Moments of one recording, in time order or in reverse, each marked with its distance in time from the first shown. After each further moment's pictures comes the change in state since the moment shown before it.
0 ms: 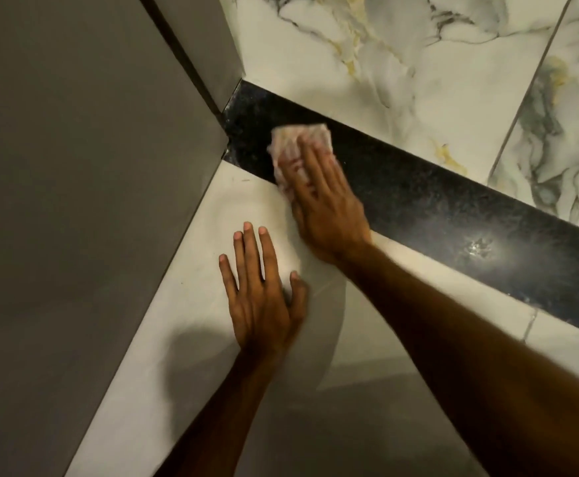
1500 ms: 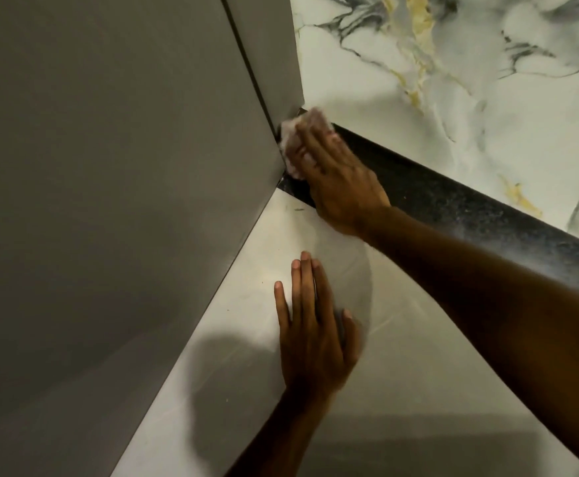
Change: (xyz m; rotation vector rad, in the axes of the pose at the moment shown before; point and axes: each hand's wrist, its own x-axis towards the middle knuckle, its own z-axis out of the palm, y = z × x) left_hand 0.003 0.003 0.003 -0.053 -0.011 0.021; right_hand 0.108 -0.018 -0.011 -0.047 -0.148 -0.232
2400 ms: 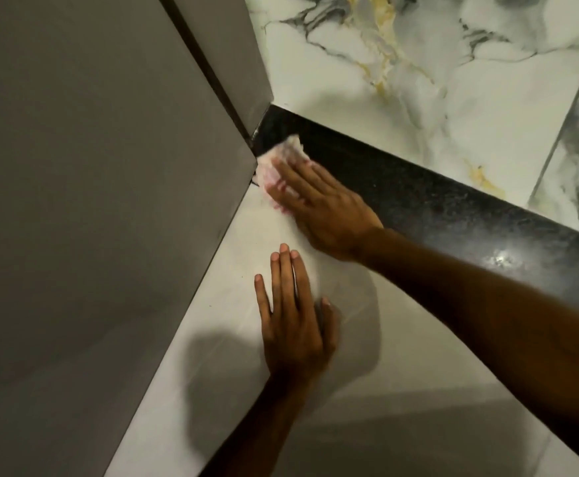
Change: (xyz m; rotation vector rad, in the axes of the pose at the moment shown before) left_hand -0.004 0.000 -0.002 0.046 0.061 0.053; right_hand -0.056 -0.003 0.001 -0.058 -0.079 -0.153
